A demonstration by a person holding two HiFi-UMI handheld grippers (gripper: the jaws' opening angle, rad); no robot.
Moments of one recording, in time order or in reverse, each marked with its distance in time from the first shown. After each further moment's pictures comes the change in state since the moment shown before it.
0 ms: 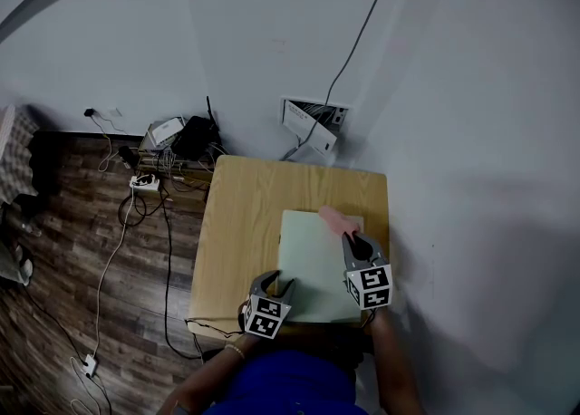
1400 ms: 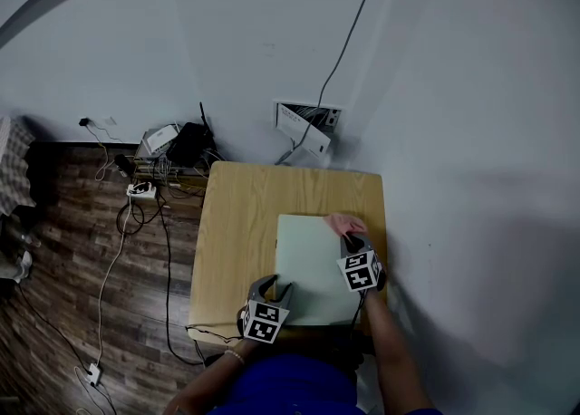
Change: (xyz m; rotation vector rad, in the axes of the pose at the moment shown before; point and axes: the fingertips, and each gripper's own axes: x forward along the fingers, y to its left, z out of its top) left arm 0.002 -0.001 -0.002 0.009 0.004 -0.002; right arm 0.050 -0.032 -0.098 -0.123 0.337 -0.075
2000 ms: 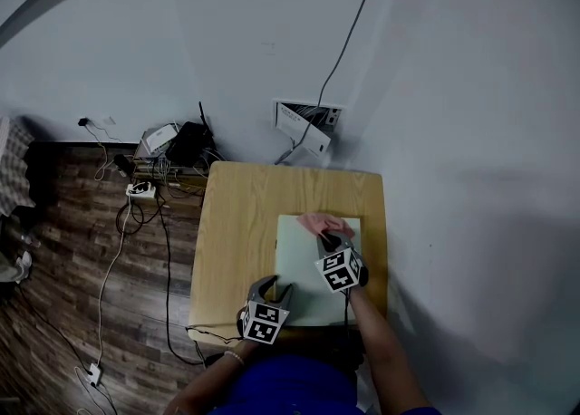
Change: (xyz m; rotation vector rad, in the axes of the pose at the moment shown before) left arm 0.000 0.002 0.001 0.000 0.004 -0.005; right arm 0.016 0.059 0.042 -0.094 -0.052 0.112
